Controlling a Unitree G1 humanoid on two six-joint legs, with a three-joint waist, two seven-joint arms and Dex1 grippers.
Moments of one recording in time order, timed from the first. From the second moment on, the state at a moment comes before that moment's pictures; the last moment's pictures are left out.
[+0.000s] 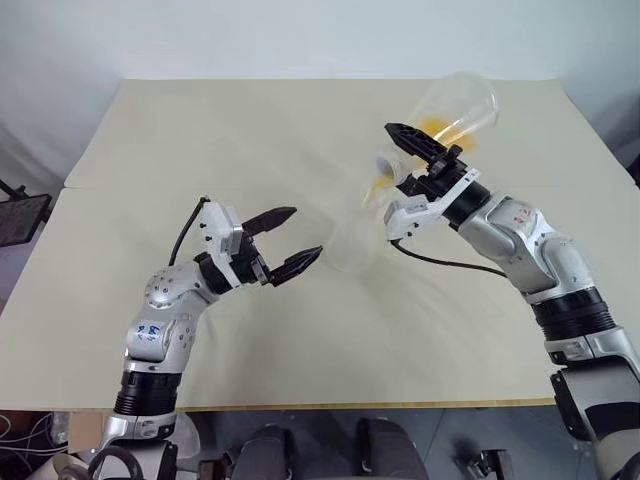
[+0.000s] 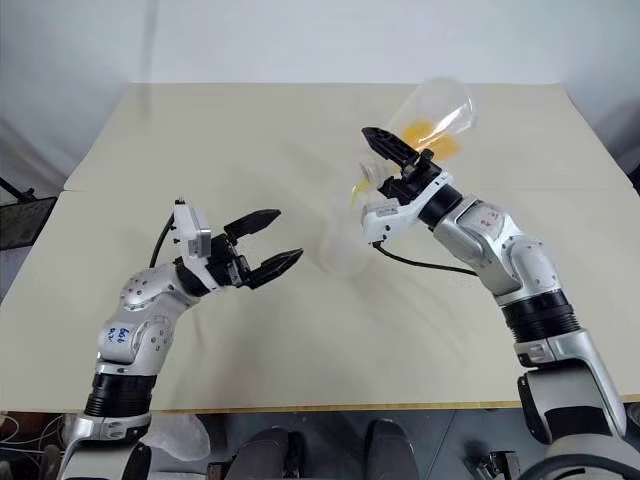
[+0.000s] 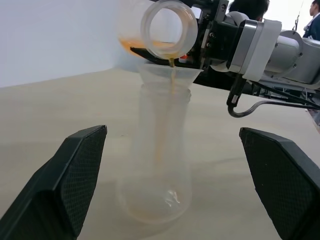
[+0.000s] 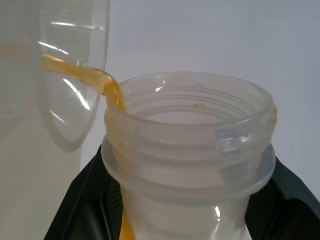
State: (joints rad) left arm -0.39 0.36 0.06 -0.11 -0.51 0.23 -0.82; right arm -0.80 -0.67 0.23 0.25 -0.81 -0.55 0.02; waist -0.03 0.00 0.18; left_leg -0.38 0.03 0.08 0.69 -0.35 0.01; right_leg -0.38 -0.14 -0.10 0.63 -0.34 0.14
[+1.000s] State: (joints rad) left arm -0.39 0.33 0.06 -0.10 -0.50 0.20 -0.82; right arm -0.82 -0.69 0.25 0.27 -0.91 -0.57 -0.05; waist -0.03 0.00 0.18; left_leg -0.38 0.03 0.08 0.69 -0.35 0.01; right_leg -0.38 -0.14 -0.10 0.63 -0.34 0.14
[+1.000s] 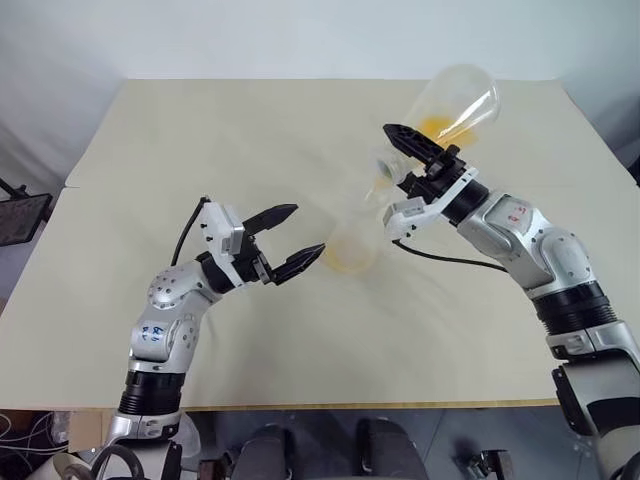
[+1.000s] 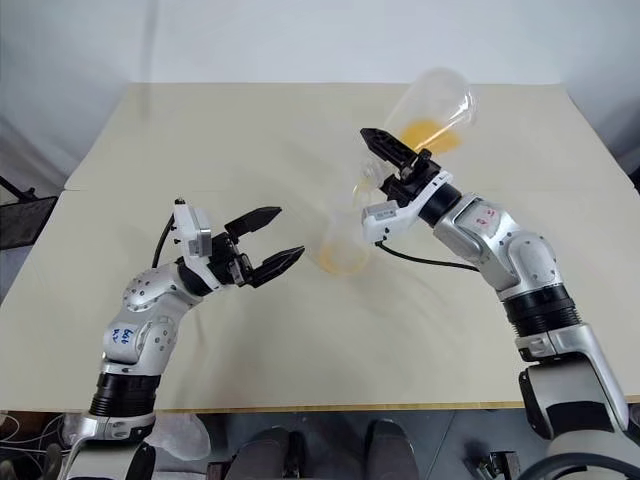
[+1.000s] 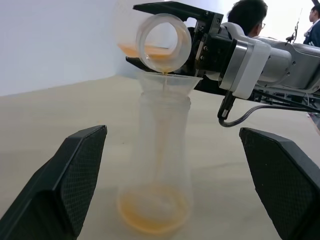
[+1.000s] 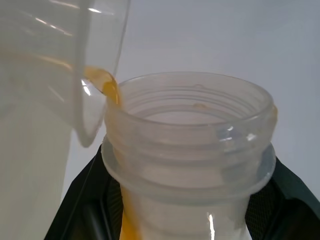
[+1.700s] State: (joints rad) left arm -0.39 0.33 0.06 -0.10 -0.49 0.19 -0.82; right arm -0.84 -0.70 0.26 0.28 -0.92 -0.57 -0.09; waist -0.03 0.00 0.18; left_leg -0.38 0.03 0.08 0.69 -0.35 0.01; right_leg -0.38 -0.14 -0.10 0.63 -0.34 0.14
